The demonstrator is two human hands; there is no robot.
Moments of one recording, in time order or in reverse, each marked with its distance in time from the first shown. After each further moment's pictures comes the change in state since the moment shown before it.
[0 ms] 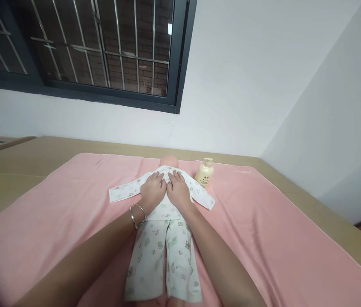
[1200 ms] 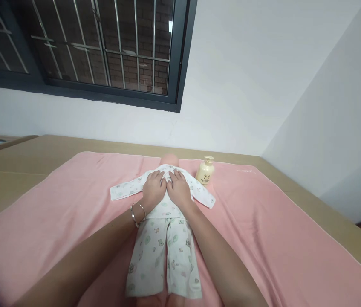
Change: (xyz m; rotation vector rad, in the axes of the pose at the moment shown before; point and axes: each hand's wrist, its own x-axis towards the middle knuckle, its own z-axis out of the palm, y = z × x) left_hand 0.000 -0.007 0.012 -0.063 0.022 0.018; right_hand -0.001 0.001 0.000 -0.009 0.014 -0.027
